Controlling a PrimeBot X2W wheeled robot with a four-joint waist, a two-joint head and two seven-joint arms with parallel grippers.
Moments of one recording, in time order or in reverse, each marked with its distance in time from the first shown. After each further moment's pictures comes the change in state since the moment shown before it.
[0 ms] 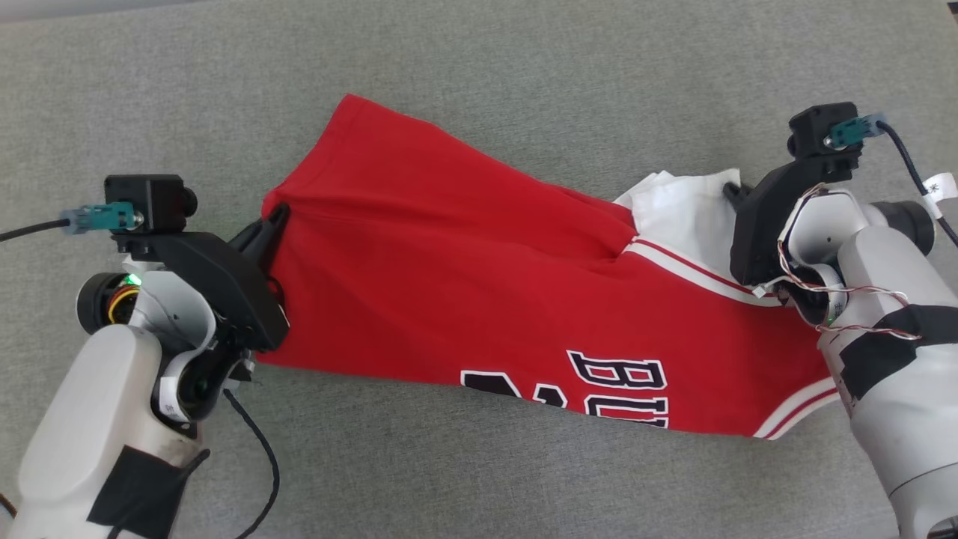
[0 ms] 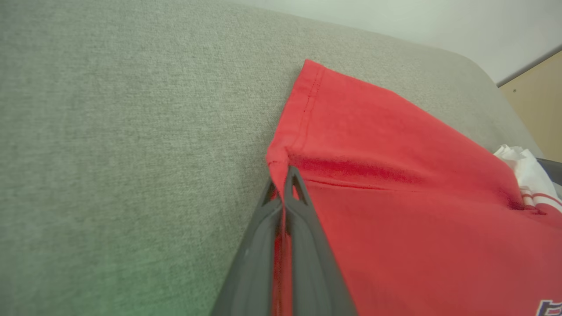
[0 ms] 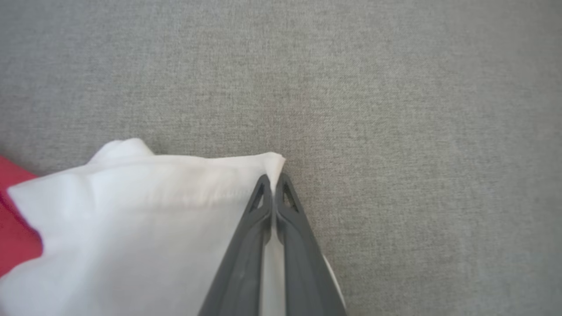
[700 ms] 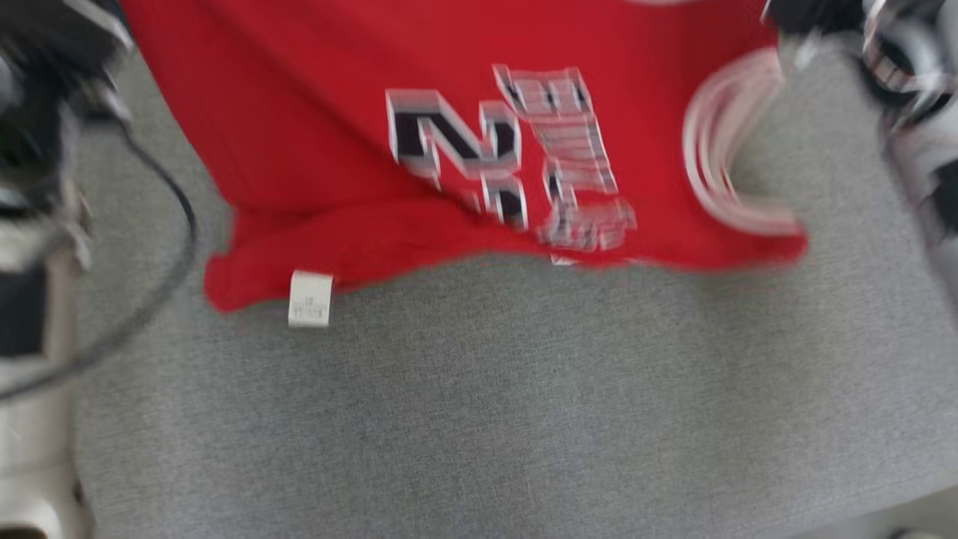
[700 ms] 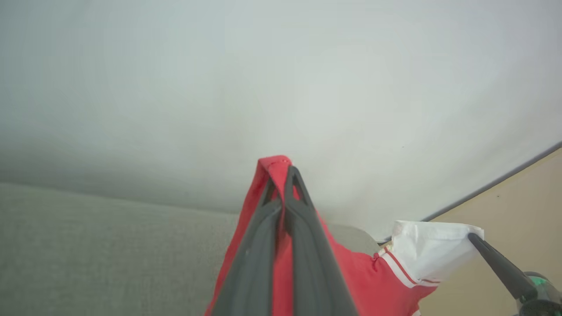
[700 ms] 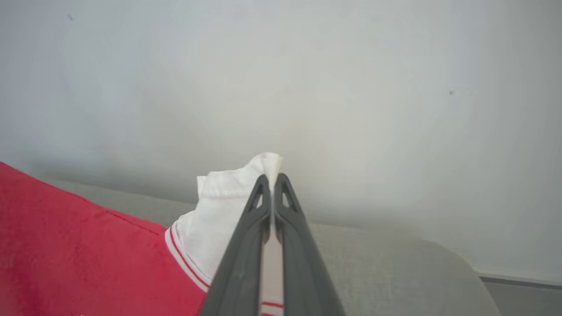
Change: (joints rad) left arm -0.388 -0.032 0.235 -0.012 -0.239 0.063 -0.014; right arm -0.353 -0.083 0.153 -0.276 0.163 0.000 -0.164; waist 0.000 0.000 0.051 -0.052
